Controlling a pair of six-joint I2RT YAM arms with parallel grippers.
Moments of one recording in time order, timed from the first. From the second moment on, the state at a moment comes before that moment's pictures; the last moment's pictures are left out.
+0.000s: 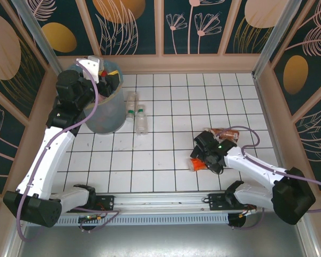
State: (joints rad) left arm -0.24 1.17 1.28 -0.22 0.20 -0.03; right arm 0.69 1.13 0.60 -0.77 0.12 1.19
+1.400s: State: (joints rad) left arm -0.24 1.35 1.46 -0.32 0.45 -0.24; right arm 0.66 1.03 0.64 -0.21 -0.09 0.70
